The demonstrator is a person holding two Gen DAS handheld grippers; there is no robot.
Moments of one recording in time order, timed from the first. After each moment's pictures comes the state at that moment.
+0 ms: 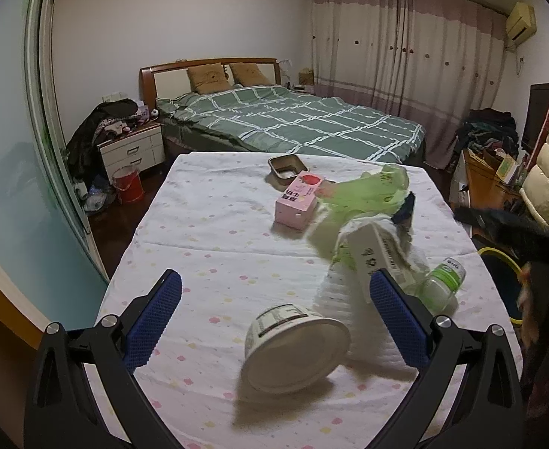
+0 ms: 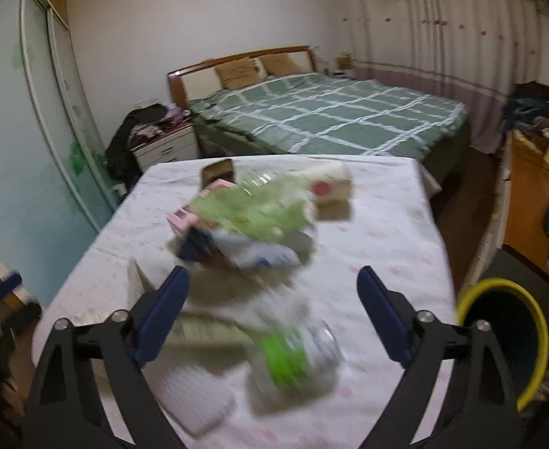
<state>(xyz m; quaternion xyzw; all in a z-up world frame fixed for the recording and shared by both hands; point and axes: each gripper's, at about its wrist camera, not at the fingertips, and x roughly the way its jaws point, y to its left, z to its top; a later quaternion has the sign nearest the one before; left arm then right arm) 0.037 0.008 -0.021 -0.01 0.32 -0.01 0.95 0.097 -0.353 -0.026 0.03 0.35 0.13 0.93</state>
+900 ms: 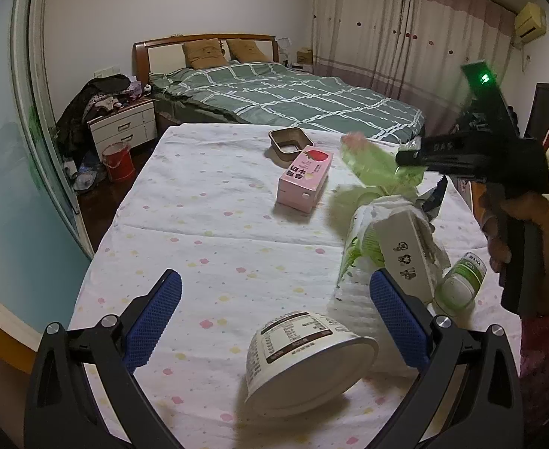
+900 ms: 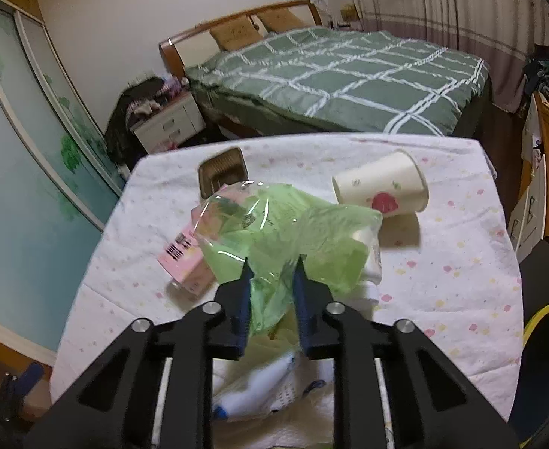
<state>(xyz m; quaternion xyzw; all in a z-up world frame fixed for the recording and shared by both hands) 0.080 0.018 -0.056 -0.03 0.36 -0.02 0.93 0.215 -0.307 -0.050 0.07 0.43 0.14 0.89</state>
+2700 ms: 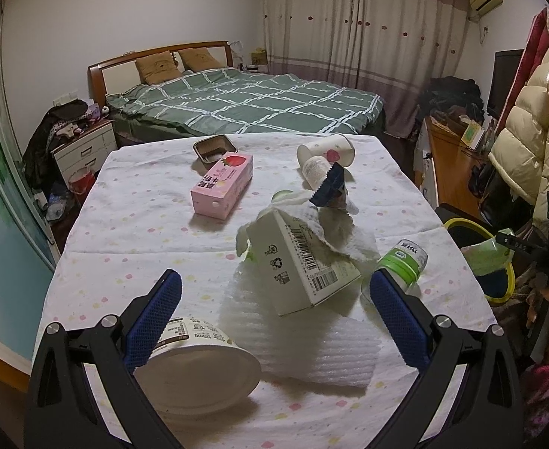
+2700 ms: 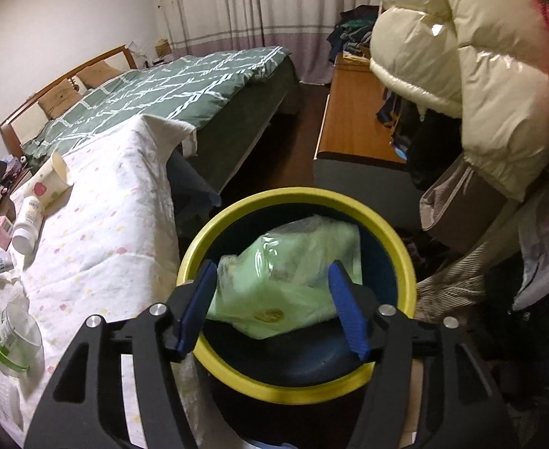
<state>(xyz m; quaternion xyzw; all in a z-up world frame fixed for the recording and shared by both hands) 0.072 -0.066 -0.041 0.01 0.35 -0.10 0.93 0.052 -0.598 -0.108 0.12 0.39 -0.20 0.89</state>
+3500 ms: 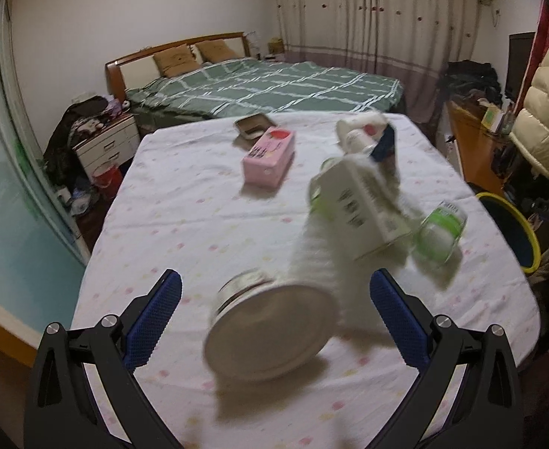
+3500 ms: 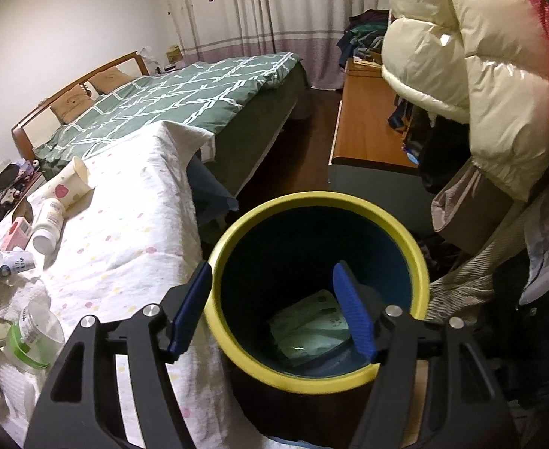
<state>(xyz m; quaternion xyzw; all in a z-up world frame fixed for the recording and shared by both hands) 0.050 -0.019 -0.064 0.05 0.37 -0.05 0.93 0.049 -0.580 -0.097 0.13 0.38 -0.17 0.90</state>
